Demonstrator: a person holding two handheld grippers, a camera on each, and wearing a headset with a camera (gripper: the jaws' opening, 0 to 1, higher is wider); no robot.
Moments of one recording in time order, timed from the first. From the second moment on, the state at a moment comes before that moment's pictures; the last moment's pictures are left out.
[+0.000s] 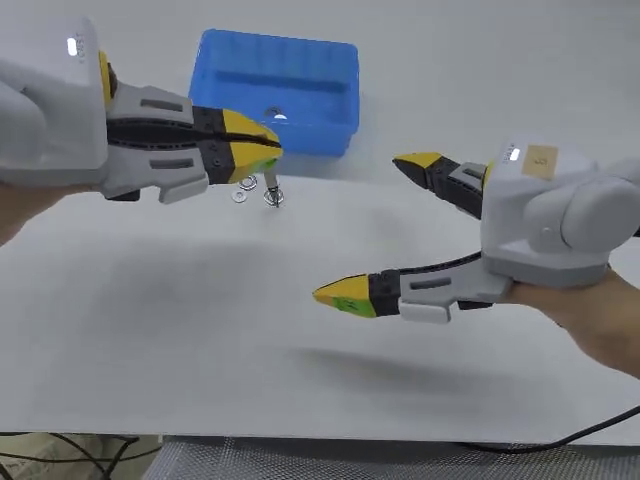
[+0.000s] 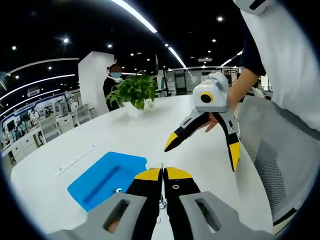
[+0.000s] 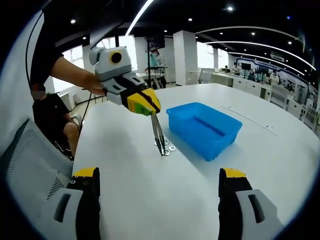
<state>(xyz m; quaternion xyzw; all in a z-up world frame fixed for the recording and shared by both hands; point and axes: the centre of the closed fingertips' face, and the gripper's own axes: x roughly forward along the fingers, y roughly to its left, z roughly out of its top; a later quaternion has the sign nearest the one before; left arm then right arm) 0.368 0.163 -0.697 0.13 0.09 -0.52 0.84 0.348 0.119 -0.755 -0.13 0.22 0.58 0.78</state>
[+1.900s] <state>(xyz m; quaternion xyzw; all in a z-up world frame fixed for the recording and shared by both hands) 0.373 0.155 -0.700 0.15 0.16 -0.51 0.83 0.364 0.200 -0.771 -0.21 0.18 0.75 0.60</state>
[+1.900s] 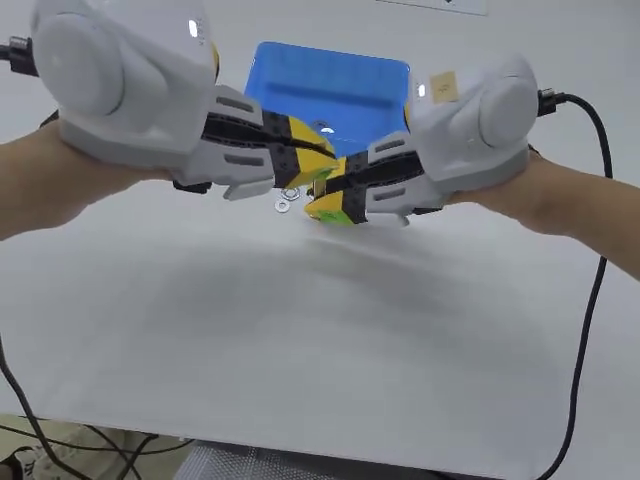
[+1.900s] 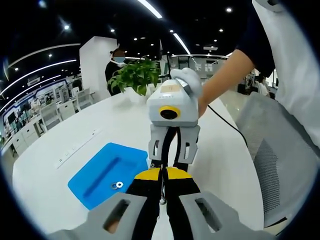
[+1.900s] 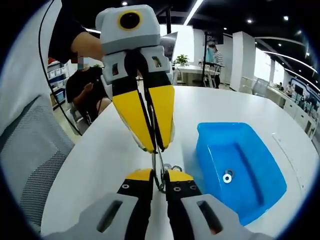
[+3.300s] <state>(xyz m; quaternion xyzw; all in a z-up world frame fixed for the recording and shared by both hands) 0.331 0.192 -0.676 0.02 0.14 -0.43 0.89 0.356 0.192 -0.726 -0.22 0.15 0.73 0.63</state>
